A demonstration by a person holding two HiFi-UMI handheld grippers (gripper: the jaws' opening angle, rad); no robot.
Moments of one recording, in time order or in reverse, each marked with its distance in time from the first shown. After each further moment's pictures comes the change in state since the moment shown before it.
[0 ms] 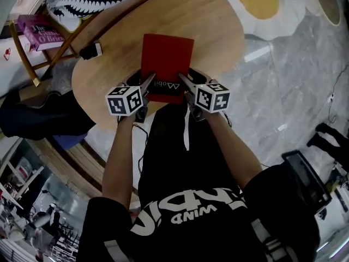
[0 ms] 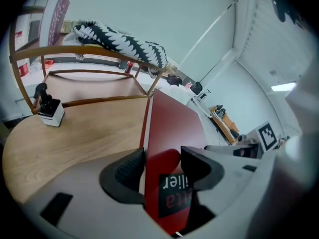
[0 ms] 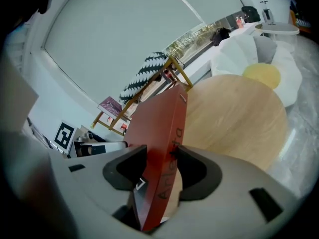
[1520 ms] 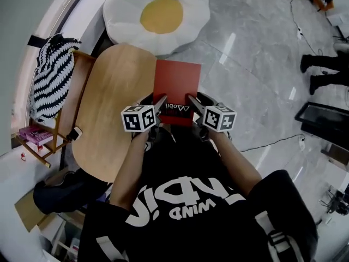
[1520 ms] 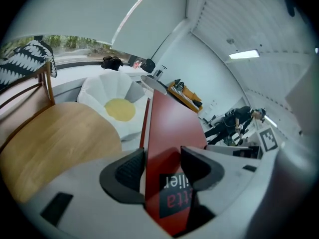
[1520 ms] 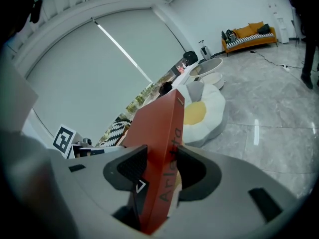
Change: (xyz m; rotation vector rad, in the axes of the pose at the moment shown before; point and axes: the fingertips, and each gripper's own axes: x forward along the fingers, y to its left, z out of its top) left arm 0.099 -0.382 -0.017 0.384 0.244 -0.318; right arm -0.362 -0.156 0.022 0.317 -0.479 -0.312
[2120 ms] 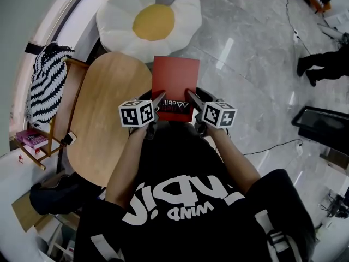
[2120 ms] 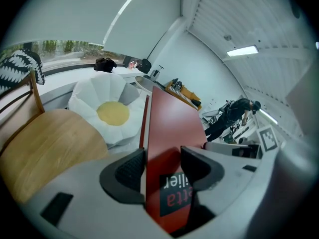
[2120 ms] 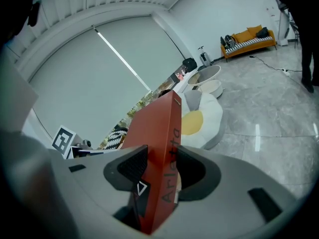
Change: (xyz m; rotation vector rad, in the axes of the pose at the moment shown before) left arm 0.048 -0.055 0.034 0.032 0.002 0.001; right arm -0.027 -0.049 0.062 -0.004 -0.065 0.012
